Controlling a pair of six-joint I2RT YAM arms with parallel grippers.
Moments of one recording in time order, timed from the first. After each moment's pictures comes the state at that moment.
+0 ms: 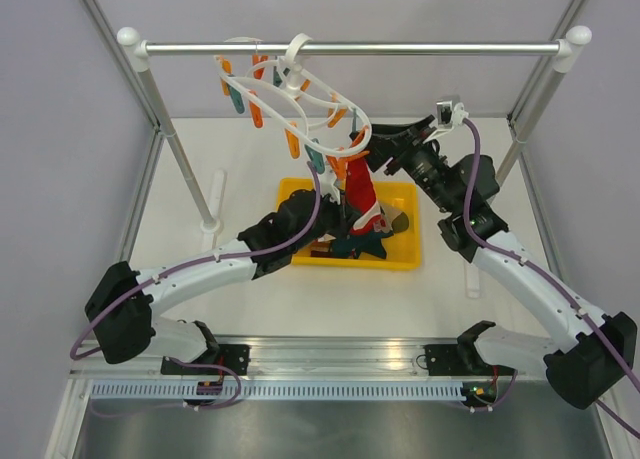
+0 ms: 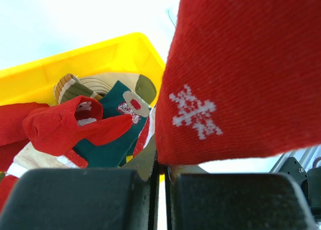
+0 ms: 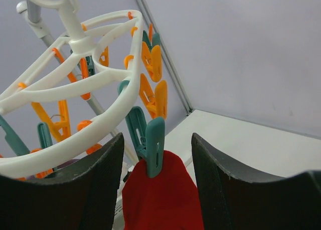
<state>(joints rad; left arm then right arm) -0.94 1.37 0.95 0.16 -0.13 -0.42 0.54 1.14 1.02 0.48 -0.21 0.53</state>
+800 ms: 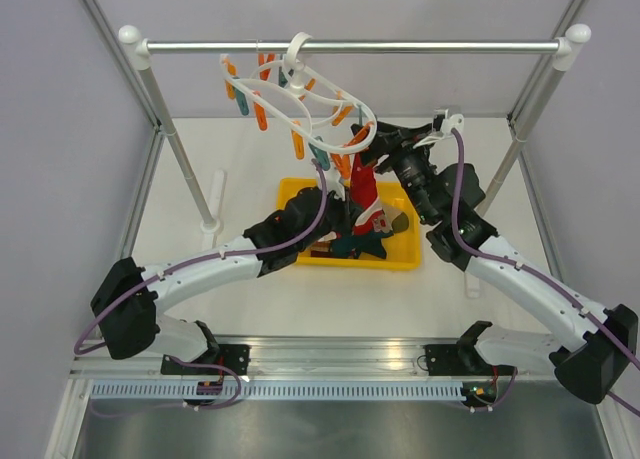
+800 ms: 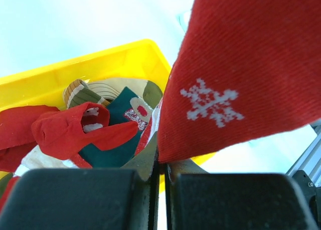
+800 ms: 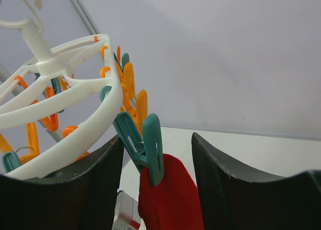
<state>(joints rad) -0.96 1.40 1.00 0.13 -0.21 -0.42 0.70 1.14 1.04 0.44 0.21 0.39</state>
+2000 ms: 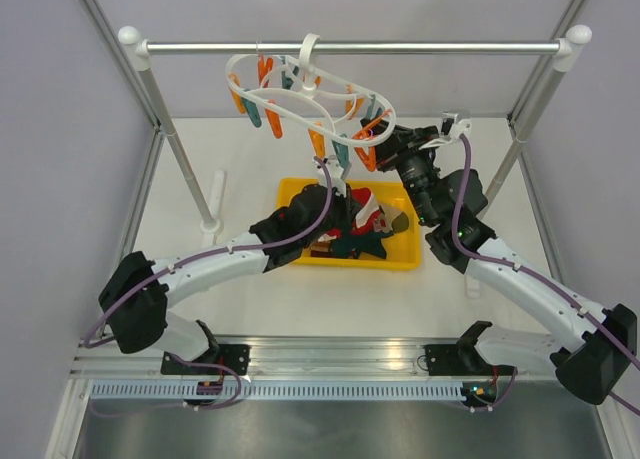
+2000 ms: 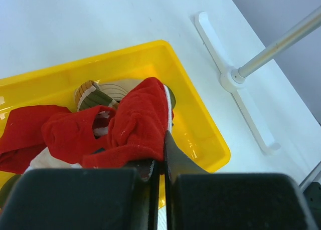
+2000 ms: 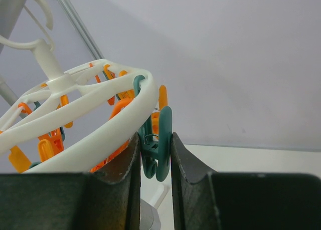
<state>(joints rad) -0.95 1.44 1.02 0.13 -0.24 -0.42 0.71 1.14 1.00 0.56 0.27 0.39</state>
